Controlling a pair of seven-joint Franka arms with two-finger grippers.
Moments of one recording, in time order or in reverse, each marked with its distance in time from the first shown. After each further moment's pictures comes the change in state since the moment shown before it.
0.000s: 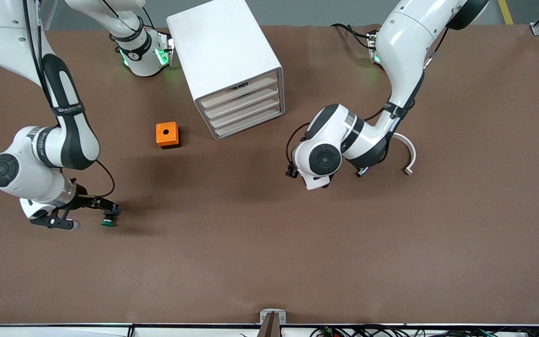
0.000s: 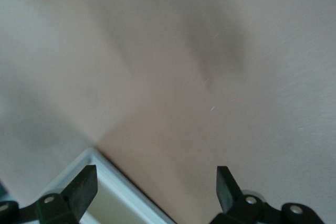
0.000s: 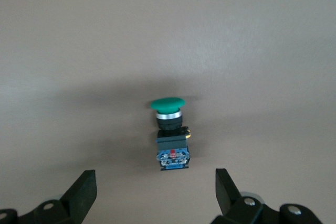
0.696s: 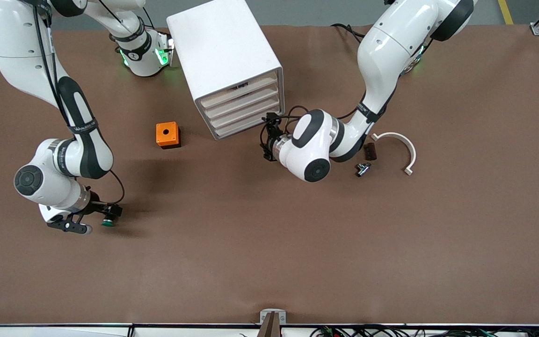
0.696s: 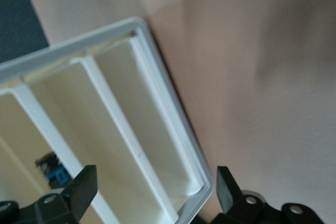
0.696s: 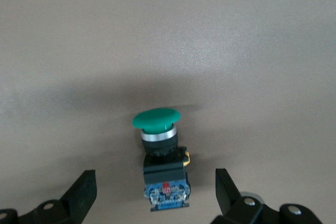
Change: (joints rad) left arm -0.051 0.094 0.001 0.001 -0.458 0.001 -0.233; right arm -0.001 0.101 0.000 -0.001 0.000 0.122 0.027
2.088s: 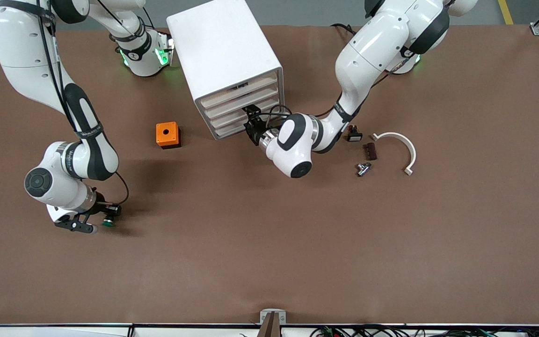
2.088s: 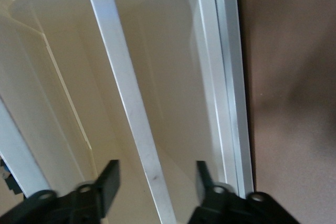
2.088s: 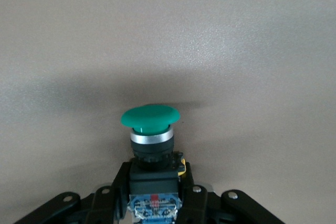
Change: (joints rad) left arm -0.090 0.126 0.005 0.000 -0.236 -0.001 -0.117; right arm 0.000 0.034 0.000 -0.011 0.000 0.031 0.001
